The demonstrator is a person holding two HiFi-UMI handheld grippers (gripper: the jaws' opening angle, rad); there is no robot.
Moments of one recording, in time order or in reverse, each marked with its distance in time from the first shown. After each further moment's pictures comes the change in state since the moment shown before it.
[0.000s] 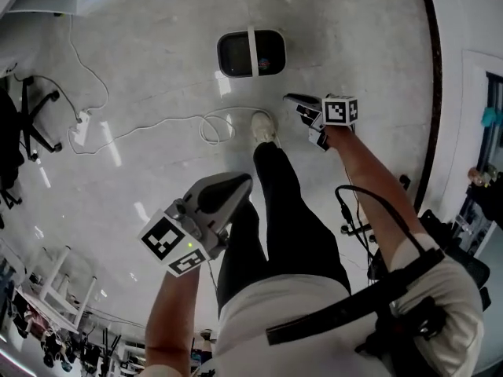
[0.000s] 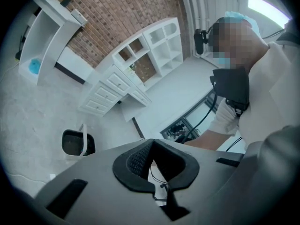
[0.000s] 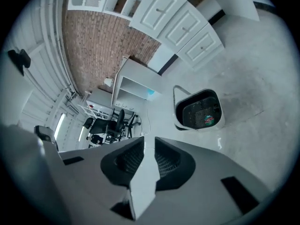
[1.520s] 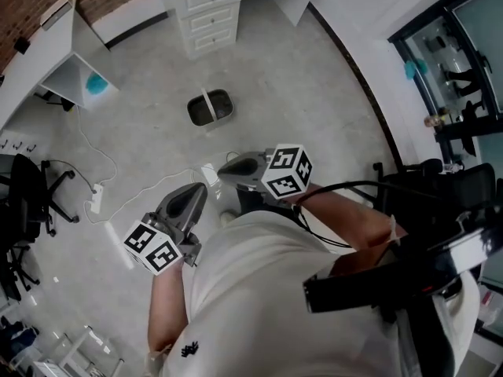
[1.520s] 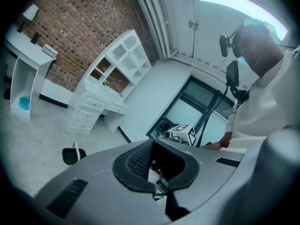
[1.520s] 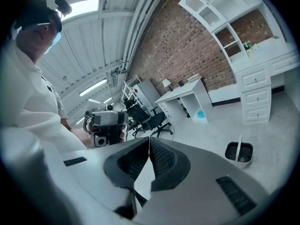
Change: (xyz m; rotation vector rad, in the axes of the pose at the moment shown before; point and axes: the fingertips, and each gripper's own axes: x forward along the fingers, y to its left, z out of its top) left arm -0.191 -0.268 0.038 0.232 -0.060 -0.103; right arm -0.179 0.554 -0.125 -0.661 -0.074 0.145
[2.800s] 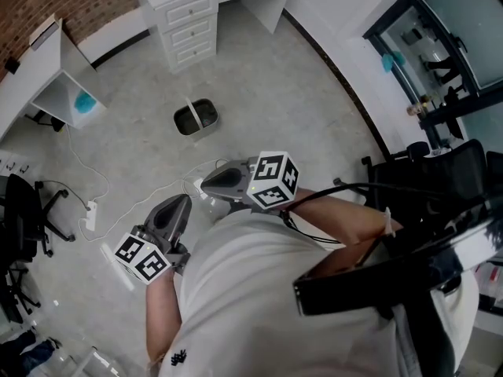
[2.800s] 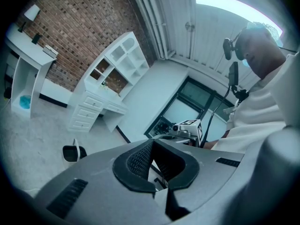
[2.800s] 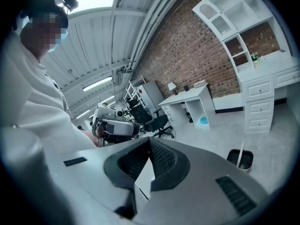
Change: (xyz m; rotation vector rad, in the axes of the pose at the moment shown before) left arm -0.040 -0.019 -0.027 0.014 -0.002 -0.017; right arm 0.003 0.068 -0.003 -0.103 -0.025 -0.005
